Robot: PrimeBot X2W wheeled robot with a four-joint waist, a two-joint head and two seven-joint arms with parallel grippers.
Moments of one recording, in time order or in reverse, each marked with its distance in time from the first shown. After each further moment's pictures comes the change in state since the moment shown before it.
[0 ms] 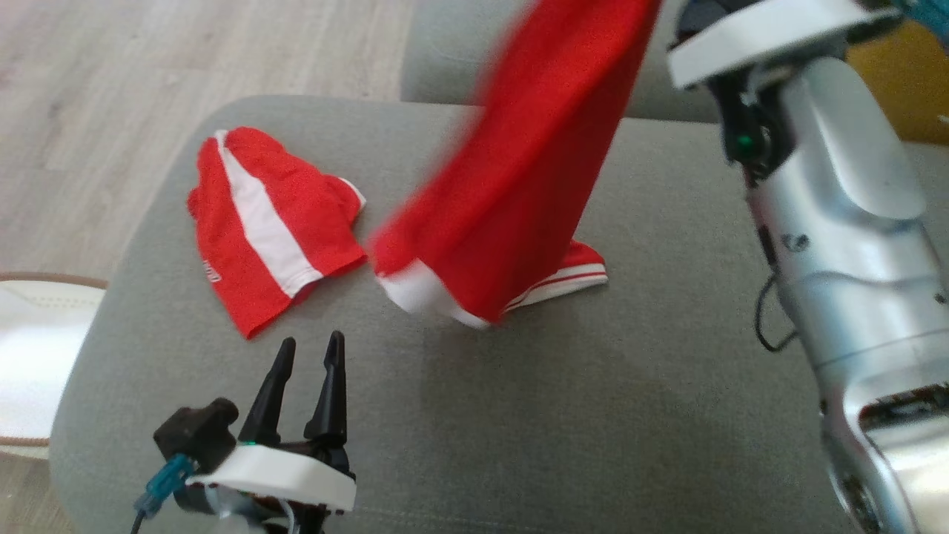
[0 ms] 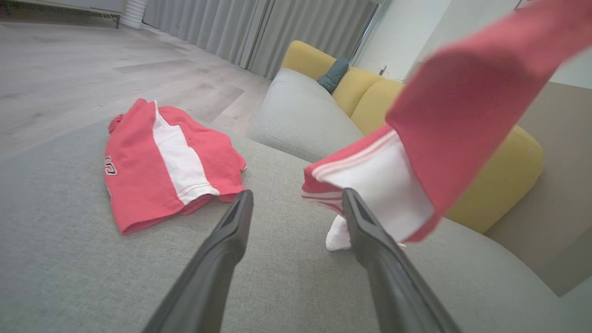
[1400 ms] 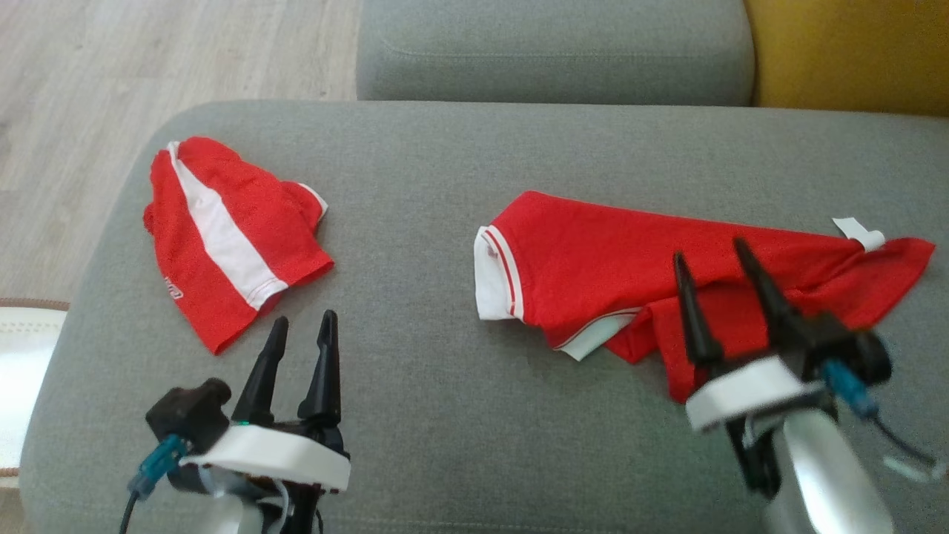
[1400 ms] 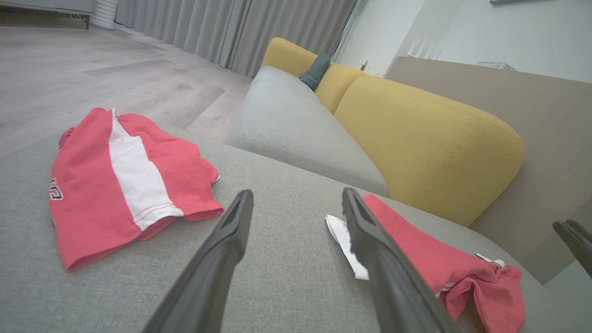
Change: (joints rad) left arm -0.051 -0.001 0.015 0.016 0.002 -0.006 0.000; right arm 0.796 0.009 -0.193 -0.341 -0.389 0.000 0.005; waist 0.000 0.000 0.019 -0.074
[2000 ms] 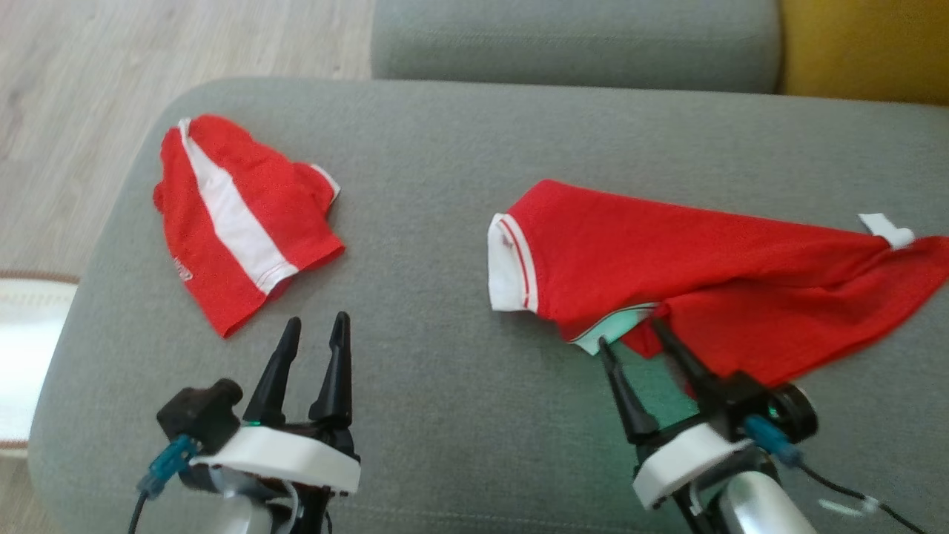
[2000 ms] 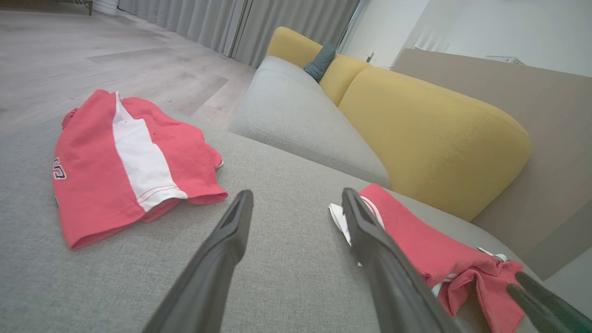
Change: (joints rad) left arm 0.009 0.000 -0.026 -0.012 -0.010 0.001 0.000; right arm 0.129 0.008 0.162 -0.021 0.040 0.000 0.041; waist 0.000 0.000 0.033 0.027
